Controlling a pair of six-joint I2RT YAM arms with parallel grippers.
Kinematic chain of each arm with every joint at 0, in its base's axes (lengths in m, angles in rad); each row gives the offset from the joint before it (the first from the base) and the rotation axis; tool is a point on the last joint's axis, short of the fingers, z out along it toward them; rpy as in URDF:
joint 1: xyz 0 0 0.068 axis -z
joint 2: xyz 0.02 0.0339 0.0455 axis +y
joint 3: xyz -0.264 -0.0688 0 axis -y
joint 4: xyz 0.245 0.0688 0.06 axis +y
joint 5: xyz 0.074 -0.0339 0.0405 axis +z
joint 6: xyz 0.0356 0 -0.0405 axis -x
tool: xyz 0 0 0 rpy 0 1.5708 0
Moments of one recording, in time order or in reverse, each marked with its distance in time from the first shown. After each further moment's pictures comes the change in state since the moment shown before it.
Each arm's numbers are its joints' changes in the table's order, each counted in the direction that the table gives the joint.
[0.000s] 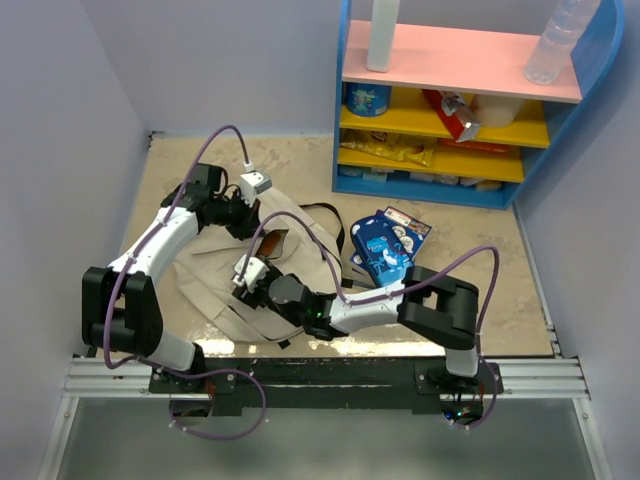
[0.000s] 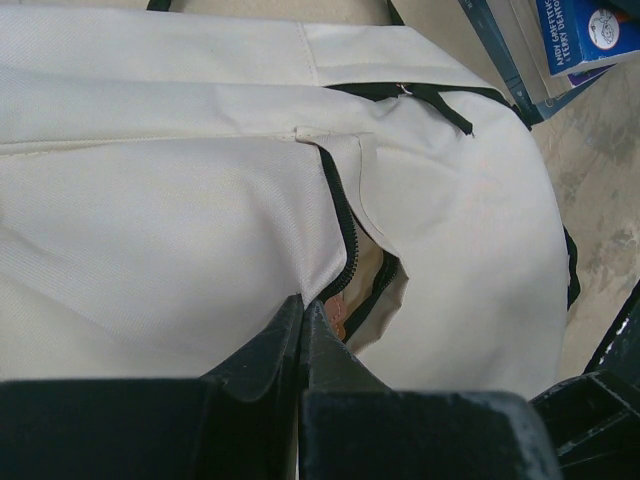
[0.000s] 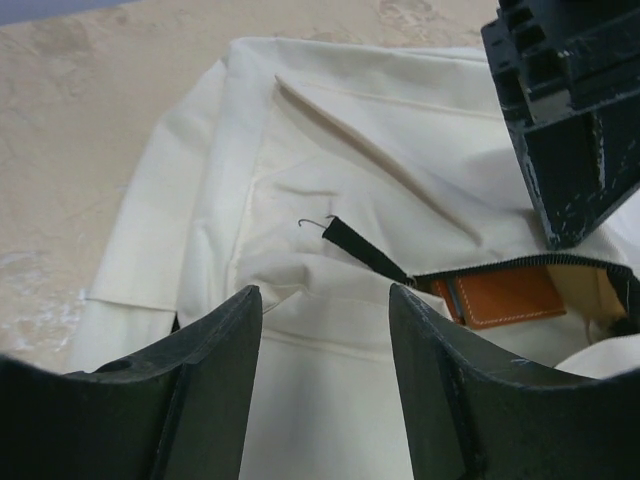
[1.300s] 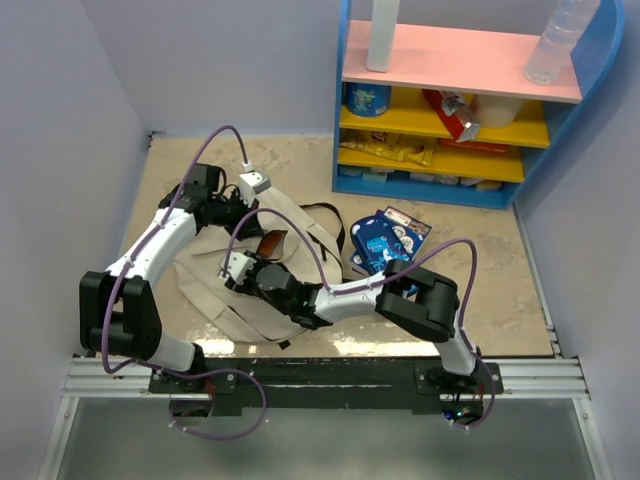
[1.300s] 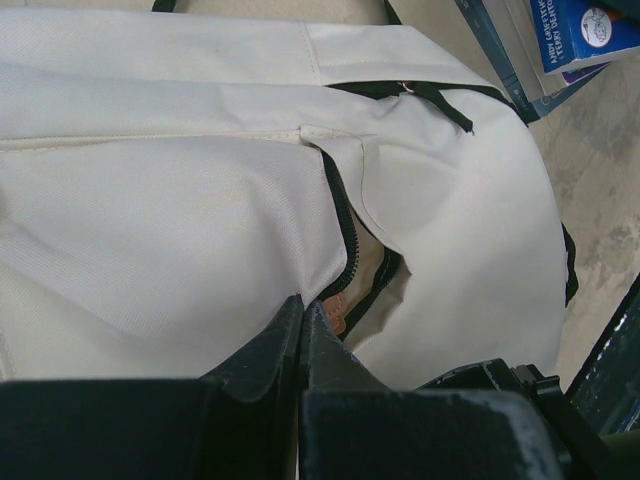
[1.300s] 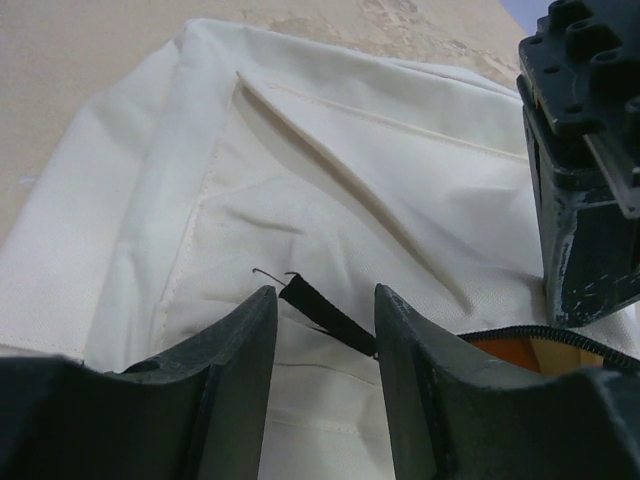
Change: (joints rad) left arm -0.002 -0.022 0.000 0.018 0.002 -0.007; right arm 0.055 0.151 0.148 0.023 0.029 0.192
